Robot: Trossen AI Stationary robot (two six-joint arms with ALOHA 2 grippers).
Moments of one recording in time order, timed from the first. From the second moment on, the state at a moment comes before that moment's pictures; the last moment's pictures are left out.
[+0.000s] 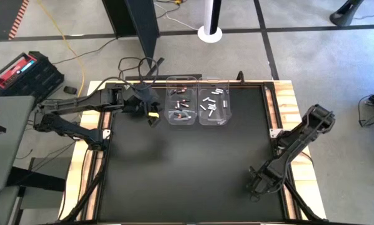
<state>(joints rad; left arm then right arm) 0.20 1.22 1.26 -0.77 -0.25 -0.23 0.85 1.51 0.71 -0.73 -0.30 1.98</state>
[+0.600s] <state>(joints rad) 0.20 1.22 1.26 -0.77 -0.25 -0.21 0.61 1.51 0.87 -0.79 -0.13 1.73</state>
